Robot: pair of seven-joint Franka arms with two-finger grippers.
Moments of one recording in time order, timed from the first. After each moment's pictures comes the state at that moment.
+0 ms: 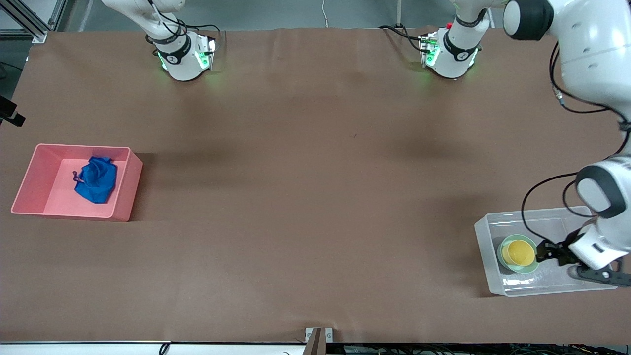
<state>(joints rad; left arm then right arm) -0.06 0.68 0.27 -1.30 -0.29 2.15 0.47 -0.07 -0.04 -0.12 -1.53 -0.02 1.52 -0.04</state>
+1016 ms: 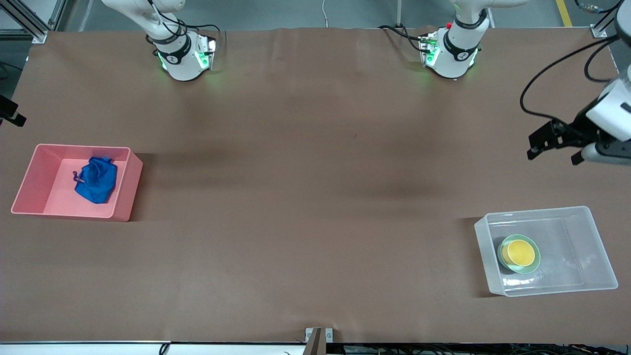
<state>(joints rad) -0.04 -0.01 -0.02 -1.65 -0.05 1.77 0.05 -0.07 -0.04 -0.11 -1.53 -0.02 1.52 -0.04</state>
